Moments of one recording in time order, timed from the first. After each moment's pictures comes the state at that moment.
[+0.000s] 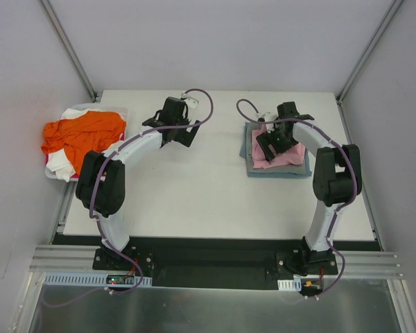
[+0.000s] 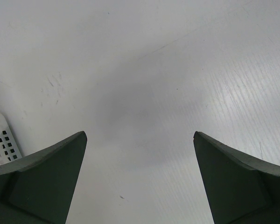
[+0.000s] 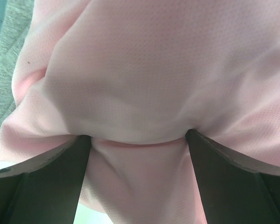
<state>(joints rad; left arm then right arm) -0.42 1.80 1.38 -0.35 -0.14 0.16 0.18 1.95 1.46 -0.72 -0.09 -0.42</state>
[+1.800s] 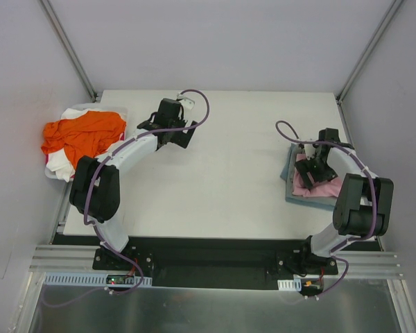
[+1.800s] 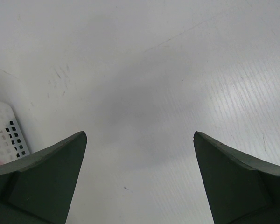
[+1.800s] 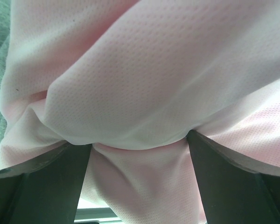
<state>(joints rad) -0.41 1.73 1.31 -0.34 -0.14 0.17 -0.12 1.59 1.01 -0.73 0.10 -0.54</state>
